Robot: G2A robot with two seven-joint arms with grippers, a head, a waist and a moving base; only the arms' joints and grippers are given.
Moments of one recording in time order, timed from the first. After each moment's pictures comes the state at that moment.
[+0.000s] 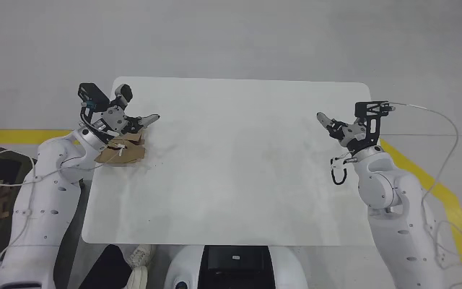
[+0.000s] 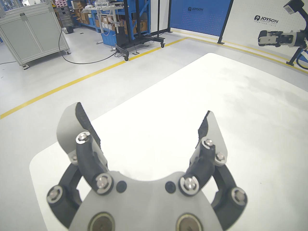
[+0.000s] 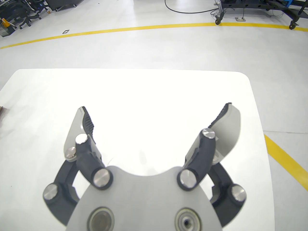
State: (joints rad) left arm 0.99 -0.93 -1.42 -1.29 1.07 -0.80 0.14; right arm -1.25 -1.14 1.50 -1.78 -0.98 -0.01 0.38
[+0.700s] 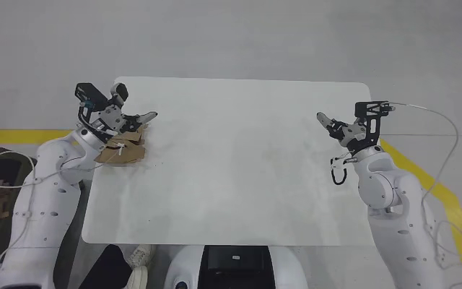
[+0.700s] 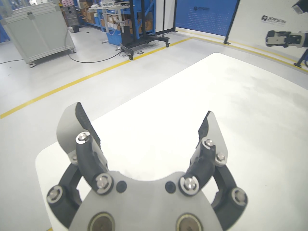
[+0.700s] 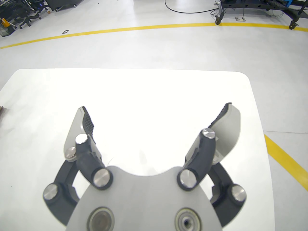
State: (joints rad) left arm 1.03 -0.93 -1.45 -1.32 1.08 -0.70 0.16; right arm -1.25 -1.14 1.50 -1.78 -0.98 -0.01 0.38
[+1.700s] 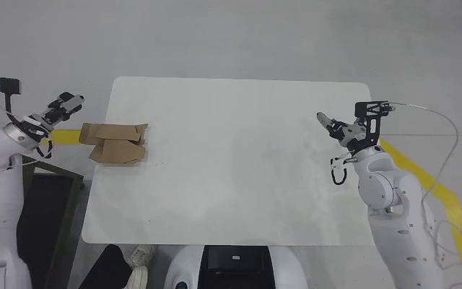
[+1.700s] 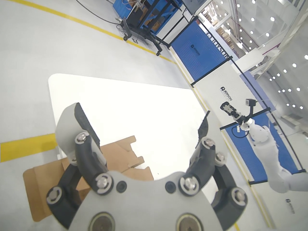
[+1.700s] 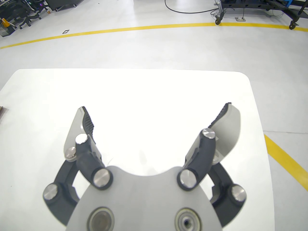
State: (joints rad) left arm 0.78 -0.83 -1.64 -0.82 -0.09 -0.81 -0.98; right arm -1.25 -1.14 1.50 -1.78 -0.98 -0.01 0.38
